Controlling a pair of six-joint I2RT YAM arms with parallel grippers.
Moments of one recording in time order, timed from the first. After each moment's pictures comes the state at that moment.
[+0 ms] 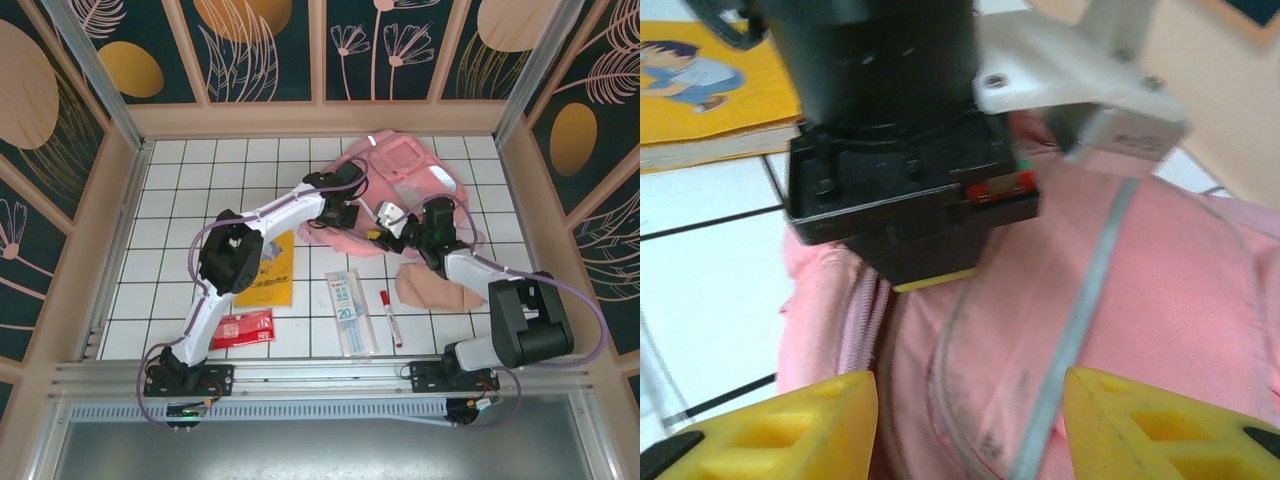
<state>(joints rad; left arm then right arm) -0.75 2.32 2.00 -0.86 -0.04 -0.48 0.25 1.42 0.62 0.25 -0.61 -0.69</state>
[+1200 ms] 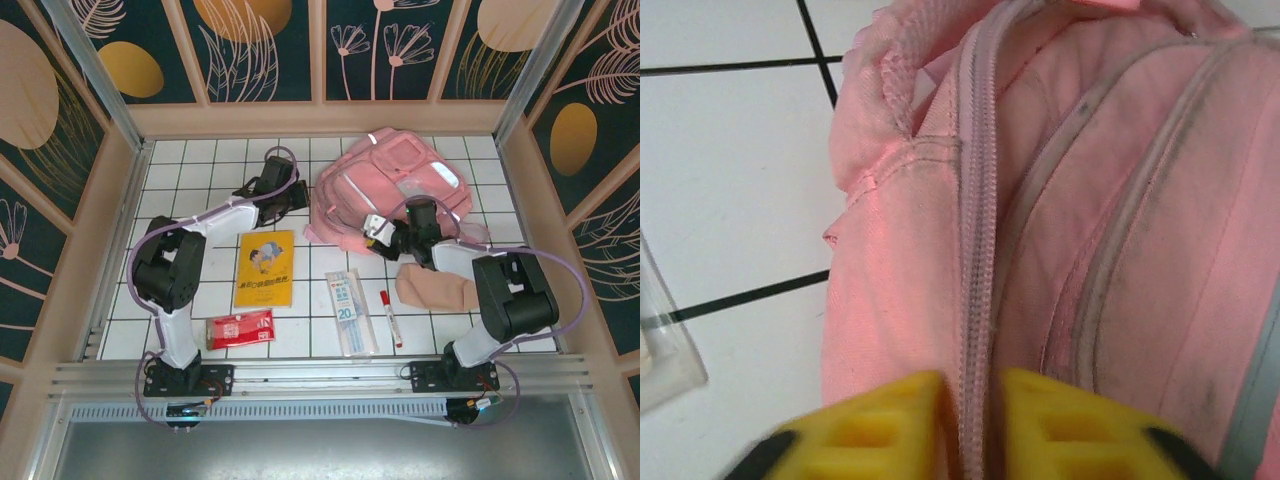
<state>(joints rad) -0.51 1.90 1.30 -0.10 0.08 -0.64 0.30 1.56 0.67 0.13 -0.52 -0.86</state>
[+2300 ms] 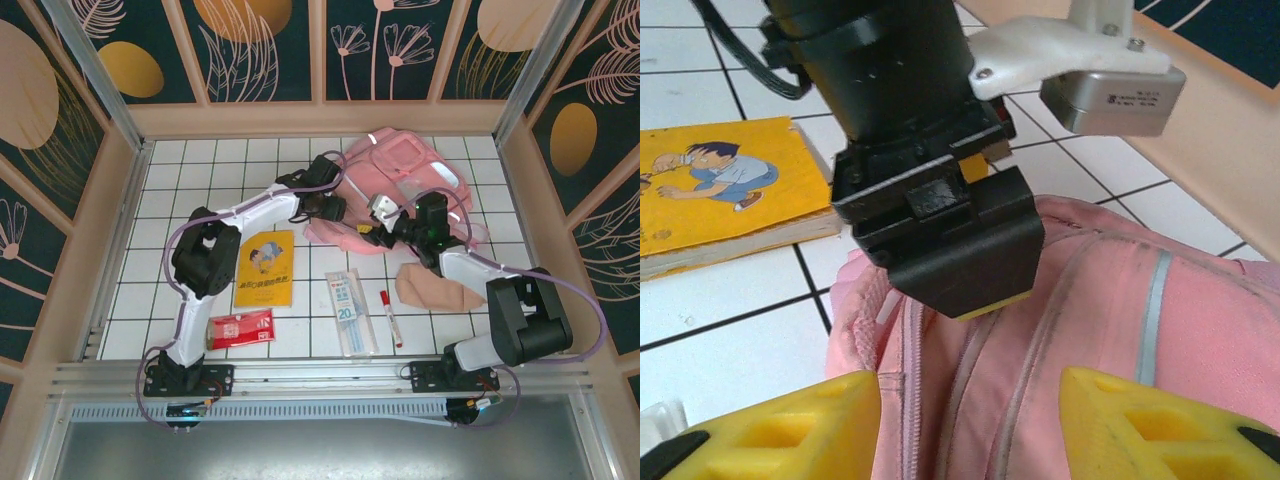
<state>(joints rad) -0.66 2.16 1.72 -0.56 -0.03 -0.35 0.30 1.43 0.65 0.33 -0.64 -0.56</state>
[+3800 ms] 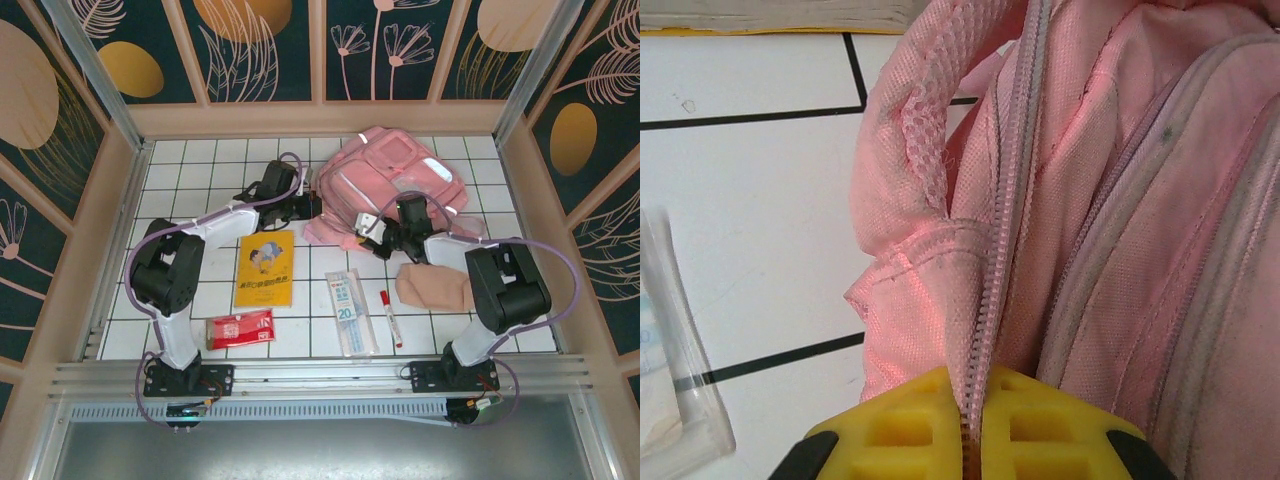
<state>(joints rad) -0.51 1.88 1.26 -0.10 0.35 -0.55 0.33 1.63 0.74 0.09 -0.56 -0.89</state>
